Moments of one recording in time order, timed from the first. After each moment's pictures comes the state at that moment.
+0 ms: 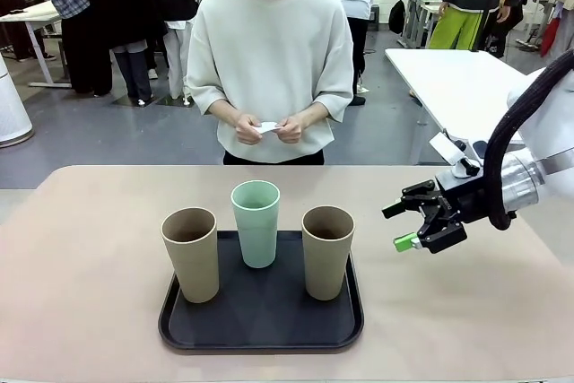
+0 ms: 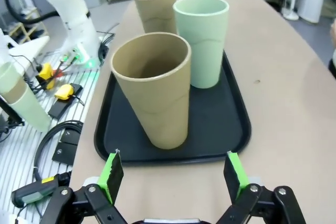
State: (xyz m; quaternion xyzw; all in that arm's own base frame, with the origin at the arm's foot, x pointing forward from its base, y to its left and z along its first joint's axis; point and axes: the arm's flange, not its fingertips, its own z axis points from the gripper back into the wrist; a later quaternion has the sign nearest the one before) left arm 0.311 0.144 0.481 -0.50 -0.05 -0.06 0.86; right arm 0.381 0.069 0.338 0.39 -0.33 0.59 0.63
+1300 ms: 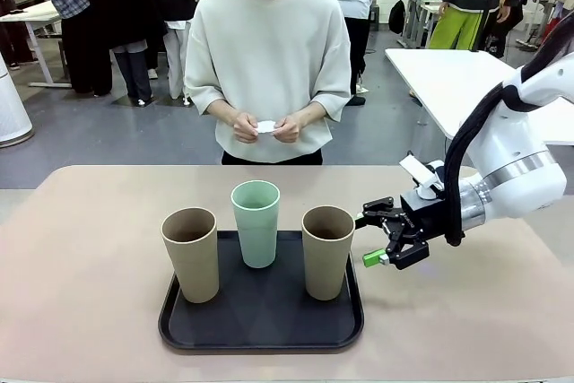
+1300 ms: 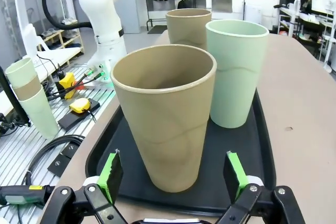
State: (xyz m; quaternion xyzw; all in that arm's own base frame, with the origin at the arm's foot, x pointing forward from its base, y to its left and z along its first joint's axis) left arm 0.311 0.144 0.481 -0.50 -0.05 -0.06 0.86; right arm 0.404 0.118 0.276 0.48 -0.35 0.61 0.52
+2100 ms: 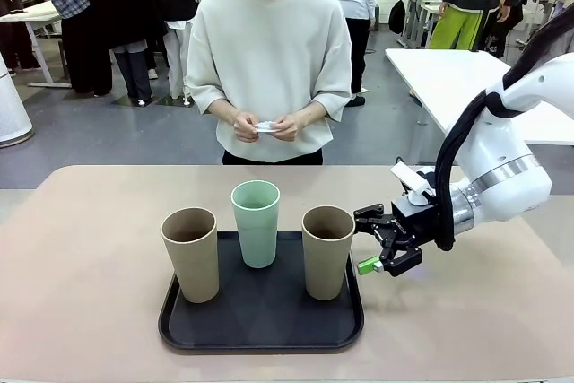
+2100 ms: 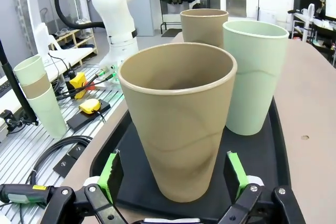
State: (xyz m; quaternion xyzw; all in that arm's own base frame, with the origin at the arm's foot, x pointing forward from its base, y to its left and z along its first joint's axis) left arm 0.311 0.144 0.481 -0.50 -0.05 -0.06 0.86; right arm 0.404 0.132 0.265 0.50 -0.34 0.62 0.50
